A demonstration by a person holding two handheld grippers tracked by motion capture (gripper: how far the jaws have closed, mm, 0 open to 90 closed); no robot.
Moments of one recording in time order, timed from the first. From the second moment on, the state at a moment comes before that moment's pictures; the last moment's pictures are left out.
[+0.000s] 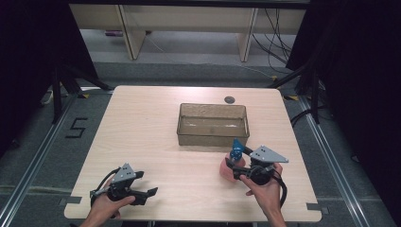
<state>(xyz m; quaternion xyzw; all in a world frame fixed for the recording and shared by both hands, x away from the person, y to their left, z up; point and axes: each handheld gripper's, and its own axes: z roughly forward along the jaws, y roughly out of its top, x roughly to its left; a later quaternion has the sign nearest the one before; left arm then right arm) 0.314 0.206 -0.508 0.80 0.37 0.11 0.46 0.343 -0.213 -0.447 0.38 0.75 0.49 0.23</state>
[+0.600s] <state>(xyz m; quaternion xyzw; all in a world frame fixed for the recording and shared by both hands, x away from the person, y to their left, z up) 0.313 0.207 -0.506 0.81 0.37 0.11 0.45 0.352 -0.210 -0.451 0.38 0.75 0.50 0.23</state>
